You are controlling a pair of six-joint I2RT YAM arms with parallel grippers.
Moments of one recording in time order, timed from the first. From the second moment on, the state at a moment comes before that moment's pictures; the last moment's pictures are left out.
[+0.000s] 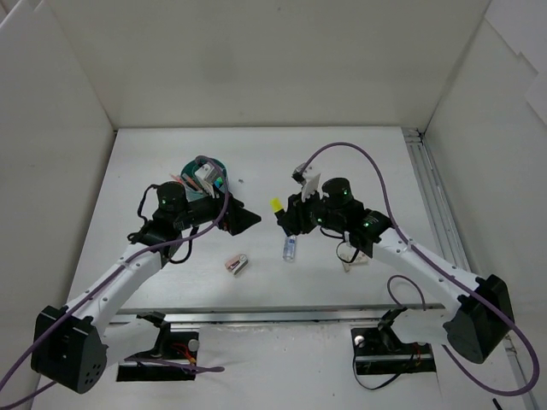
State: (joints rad) left arm -0.37 1.09 0.77 0.10 0.68 -0.38; right arm 0.66 1.21 0.91 -0.16 -0.27 0.18
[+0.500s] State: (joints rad) left arm -0.46 1.17 0.77 0.25 0.55 -0.50; right arm 0.70 1.32 0.91 0.01 -0.39 0.17
